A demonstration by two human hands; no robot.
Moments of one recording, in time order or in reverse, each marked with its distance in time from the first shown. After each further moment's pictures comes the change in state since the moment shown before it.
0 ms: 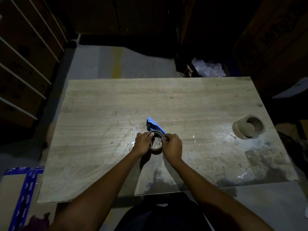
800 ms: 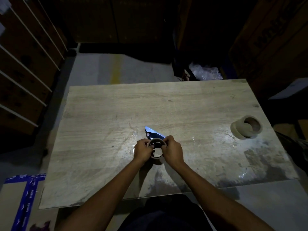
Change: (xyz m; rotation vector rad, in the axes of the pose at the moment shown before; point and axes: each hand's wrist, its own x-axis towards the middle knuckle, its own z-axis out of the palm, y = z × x) left_hand -0.054 0.043 -0.010 -0.084 0.091 -0.103; right_hand -0.012 0.000 -0.017 -0.022 -0.144 -0.038
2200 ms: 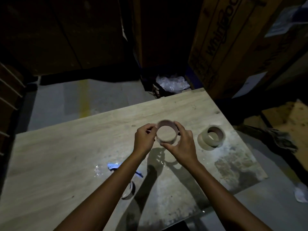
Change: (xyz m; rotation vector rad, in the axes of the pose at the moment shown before) left_hand 0.030 0.215 0.093 -0.210 -0.110 0.365; right_hand 0.063 0.055 -0.189 0.143 0.367 -0.114
